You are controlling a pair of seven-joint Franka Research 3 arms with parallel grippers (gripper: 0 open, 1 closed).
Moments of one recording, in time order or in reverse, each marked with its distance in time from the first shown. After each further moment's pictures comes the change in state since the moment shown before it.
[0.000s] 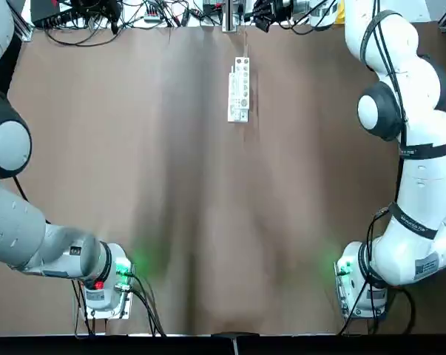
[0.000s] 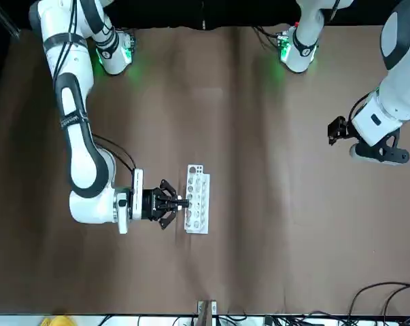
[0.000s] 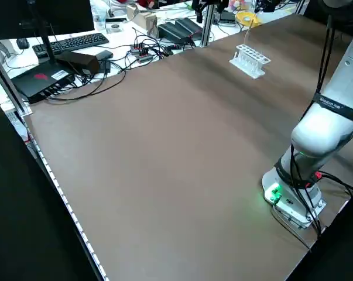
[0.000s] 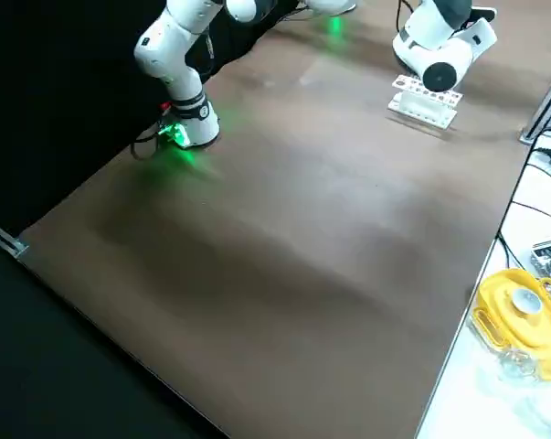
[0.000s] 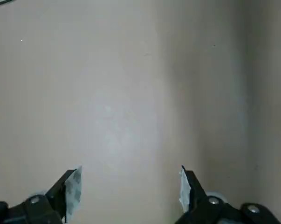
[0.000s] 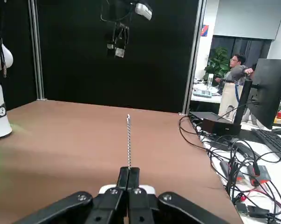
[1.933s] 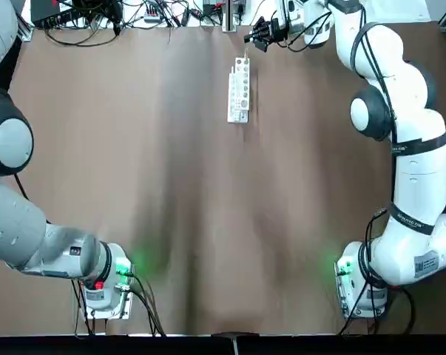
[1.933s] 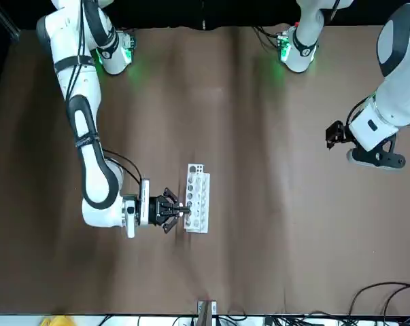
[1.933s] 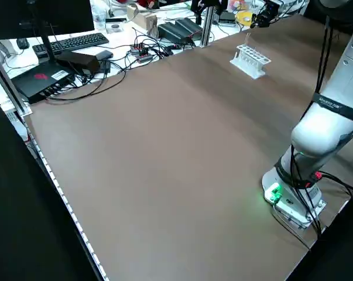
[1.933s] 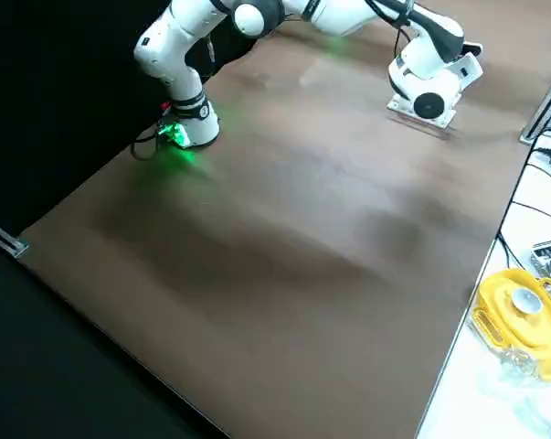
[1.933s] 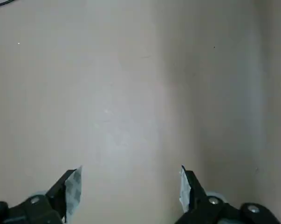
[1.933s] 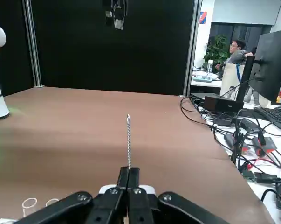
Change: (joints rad) left arm -0.002 0.016 -0.001 -0.001 0.000 0.020 0.000; right arm -0.002 0.103 0.001 -0.003 0.006 0.029 -0.070
